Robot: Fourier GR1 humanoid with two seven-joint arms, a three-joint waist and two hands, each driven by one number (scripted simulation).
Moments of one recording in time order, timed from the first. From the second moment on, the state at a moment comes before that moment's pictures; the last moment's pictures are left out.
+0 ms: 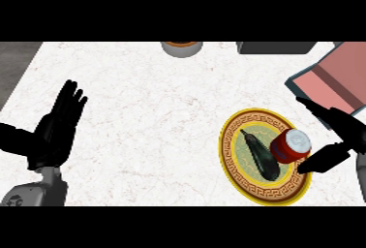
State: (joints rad) left arm -0.12 0.16 0.06 -1.64 0.16 0.12 0.21; right arm -0.21 -0.39 -0.10 -1.60 0.34 0.59 0.54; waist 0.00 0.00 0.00
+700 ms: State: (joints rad) left arm -0.12 0.13 0.07 -1.66 0.13 0.11 0.23; right arm -0.19 -0.34 -0.09 -1.55 0.44 0.57 0.46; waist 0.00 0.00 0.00
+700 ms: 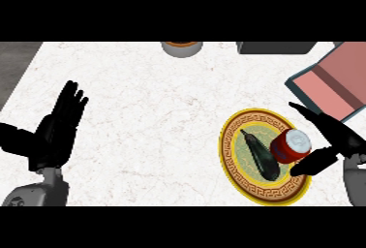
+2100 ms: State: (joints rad) left arm -0.11 0.11 0.09 -1.65 0.12 0.08 0.21; right arm -0.17 -0.23 0.49 -1.74 1.02 0.26 0.14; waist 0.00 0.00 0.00
